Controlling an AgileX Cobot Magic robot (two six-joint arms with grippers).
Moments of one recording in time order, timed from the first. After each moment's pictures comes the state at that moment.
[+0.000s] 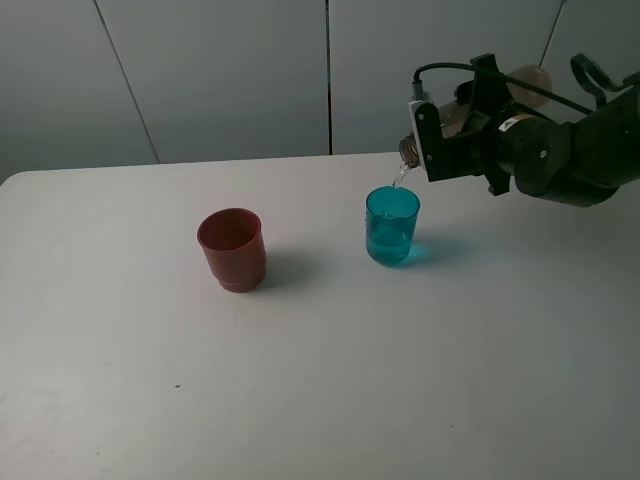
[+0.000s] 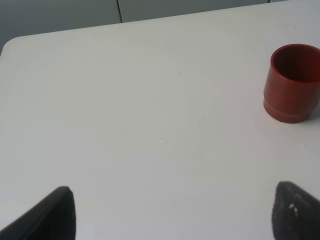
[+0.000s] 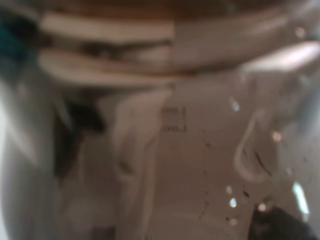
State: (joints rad) left arm -0.14 0.00 -0.51 0.09 1.08 -0.05; right arm 0.33 1.88 -0.80 0.43 -0.70 -2.09
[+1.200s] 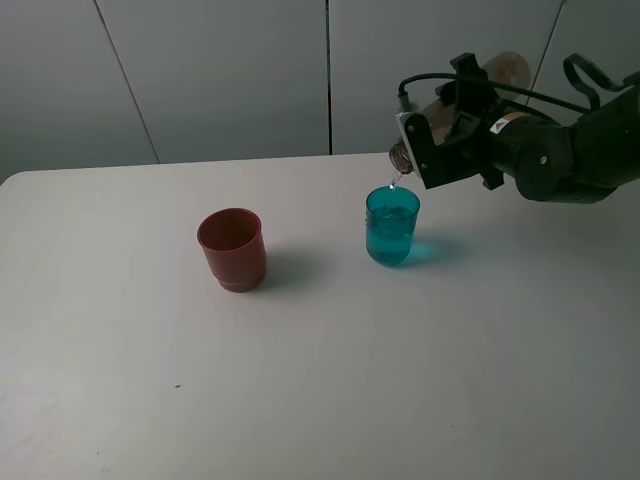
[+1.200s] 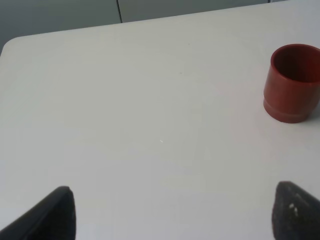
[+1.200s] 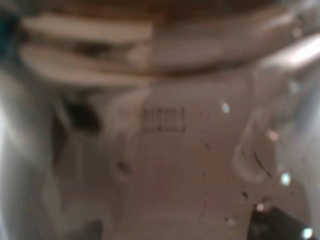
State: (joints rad) left arm -0.14 0.00 -0.51 0.09 1.08 -0.05; right arm 0.33 1.88 -0.80 0.27 -0.71 -2.09
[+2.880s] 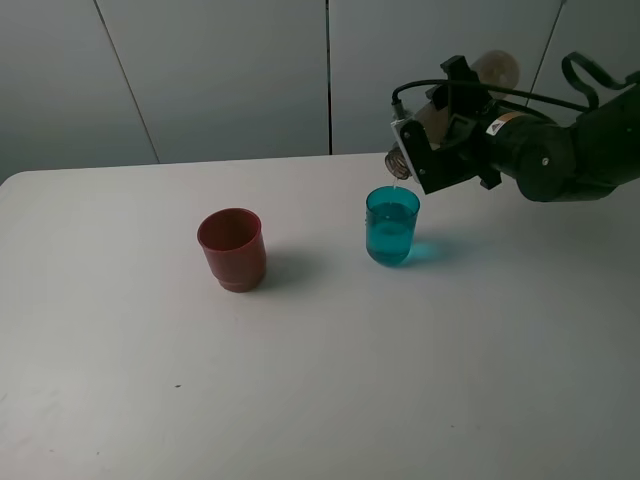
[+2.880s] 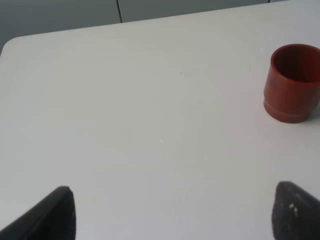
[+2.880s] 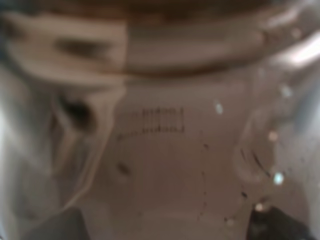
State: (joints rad) left arm -0.14 0.00 -0.51 0.09 1.08 -0.05; right arm 0.33 1.86 -0.80 0.20 -0.66 -2.09
